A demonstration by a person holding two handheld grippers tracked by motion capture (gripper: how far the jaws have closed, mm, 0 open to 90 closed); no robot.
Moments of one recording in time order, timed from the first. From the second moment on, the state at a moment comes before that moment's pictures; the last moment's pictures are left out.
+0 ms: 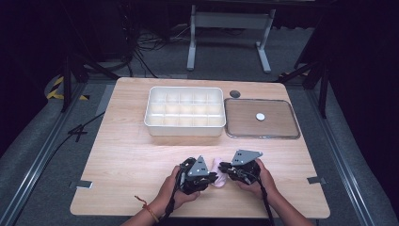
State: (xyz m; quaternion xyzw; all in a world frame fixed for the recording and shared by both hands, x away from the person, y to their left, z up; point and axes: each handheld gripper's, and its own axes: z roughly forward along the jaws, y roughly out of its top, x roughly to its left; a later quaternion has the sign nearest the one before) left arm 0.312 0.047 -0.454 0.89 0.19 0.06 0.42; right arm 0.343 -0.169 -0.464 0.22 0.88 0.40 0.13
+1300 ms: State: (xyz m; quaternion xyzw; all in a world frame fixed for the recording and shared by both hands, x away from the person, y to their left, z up) left arm 0.325 0.038 -0.473 0.89 0.19 0.10 0.40; right arm 0.350 -0.179 -0.466 0.23 0.88 0.40 0.13
